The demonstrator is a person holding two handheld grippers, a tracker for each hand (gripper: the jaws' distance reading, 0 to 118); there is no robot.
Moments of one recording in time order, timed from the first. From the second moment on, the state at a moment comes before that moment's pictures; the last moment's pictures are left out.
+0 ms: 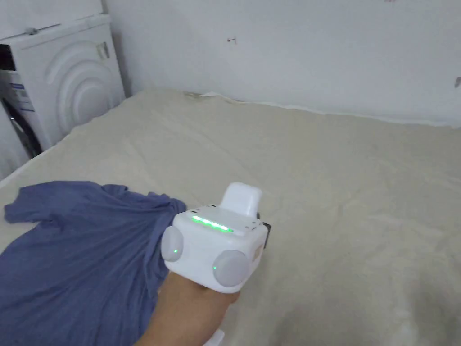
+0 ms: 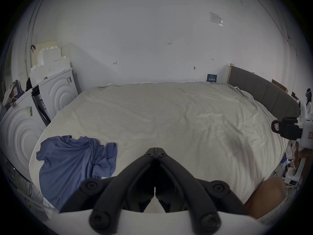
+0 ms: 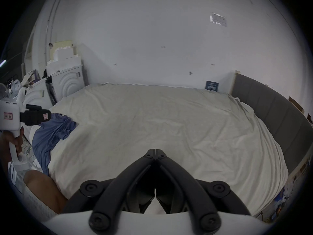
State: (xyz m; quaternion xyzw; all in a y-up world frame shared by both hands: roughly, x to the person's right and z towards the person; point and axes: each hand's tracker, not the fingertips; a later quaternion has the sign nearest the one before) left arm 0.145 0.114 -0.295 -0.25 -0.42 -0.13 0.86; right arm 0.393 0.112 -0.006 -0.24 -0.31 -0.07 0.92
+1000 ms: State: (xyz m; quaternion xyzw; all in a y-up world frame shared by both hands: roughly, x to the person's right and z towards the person) left arm -0.096 0.078 -0.404 -0.29 -0.23 -0.08 0.93; right arm 0.246 0.098 -0.202 -0.26 -0.03 -0.03 0.96
